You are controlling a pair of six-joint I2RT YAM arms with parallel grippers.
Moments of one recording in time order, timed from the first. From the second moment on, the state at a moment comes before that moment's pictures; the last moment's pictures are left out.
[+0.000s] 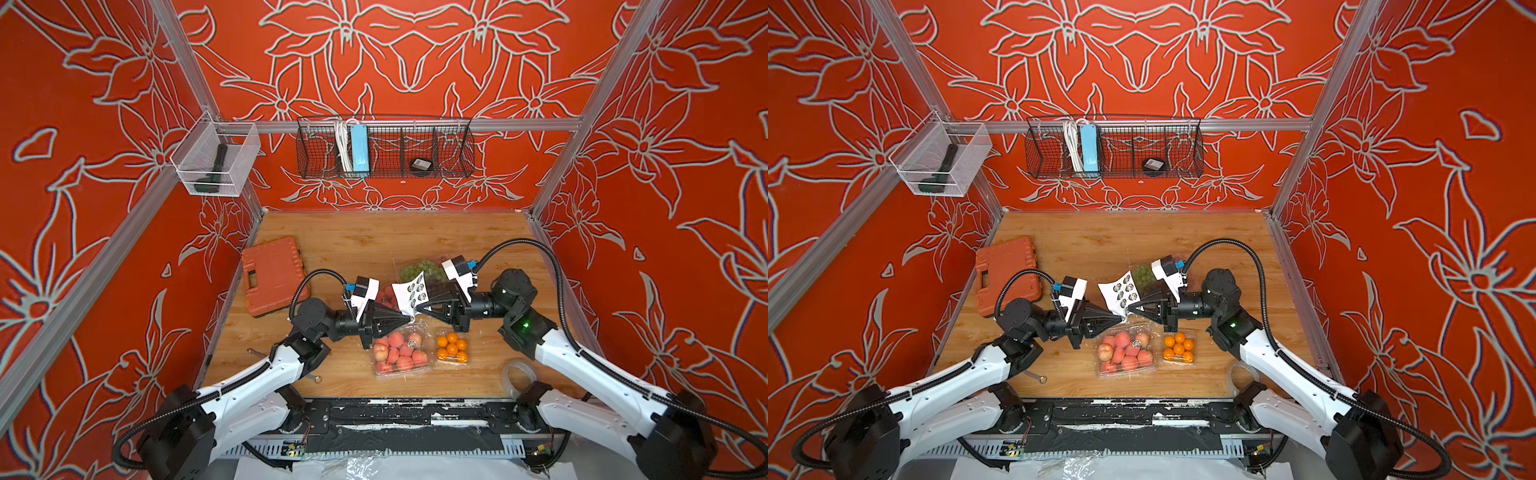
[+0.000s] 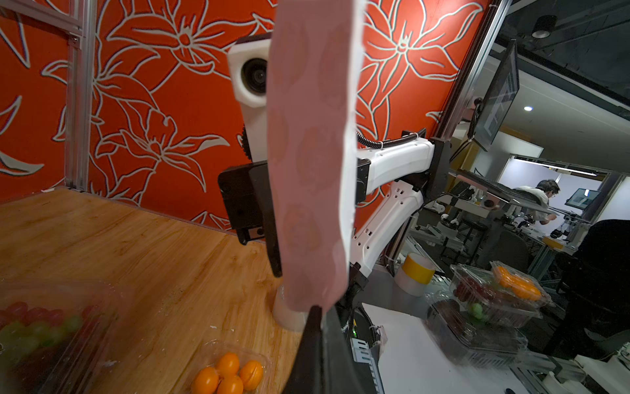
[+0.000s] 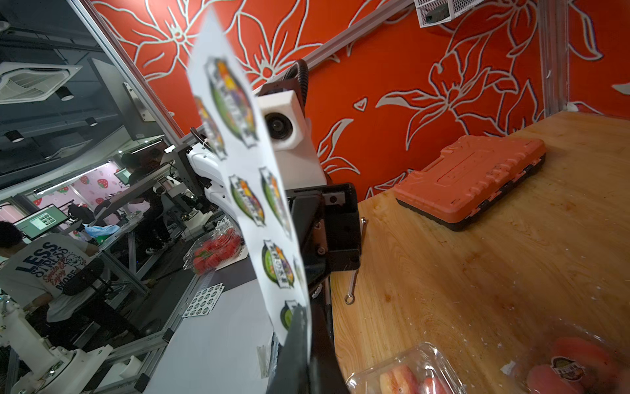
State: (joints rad) left arm -0.63 0.98 0.42 0.84 0.87 -0.51; right arm 0.60 0.99 0.65 0.38 -0.99 0.50
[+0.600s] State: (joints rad) left arm -0.64 0.97 0.42 0.81 0.83 -0.47; right arm 0.61 1.00 0.65 0.37 -0.98 0.49
